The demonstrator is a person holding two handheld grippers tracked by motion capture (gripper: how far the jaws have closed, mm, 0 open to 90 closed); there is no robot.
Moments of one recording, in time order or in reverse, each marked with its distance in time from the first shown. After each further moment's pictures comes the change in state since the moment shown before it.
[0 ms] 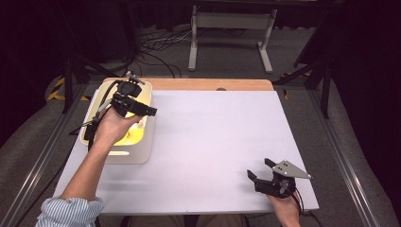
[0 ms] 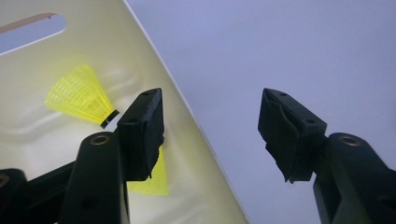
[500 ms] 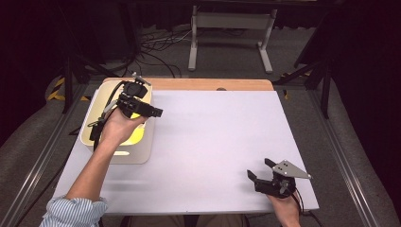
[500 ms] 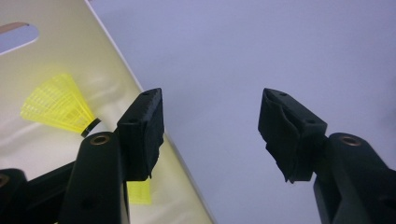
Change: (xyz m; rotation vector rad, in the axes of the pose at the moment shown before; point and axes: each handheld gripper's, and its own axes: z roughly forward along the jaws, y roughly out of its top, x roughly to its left) left arm -0.012 0.003 0.004 -0.004 -0.030 0.023; right arm 0.000 0.000 0.000 0.000 0.000 0.000
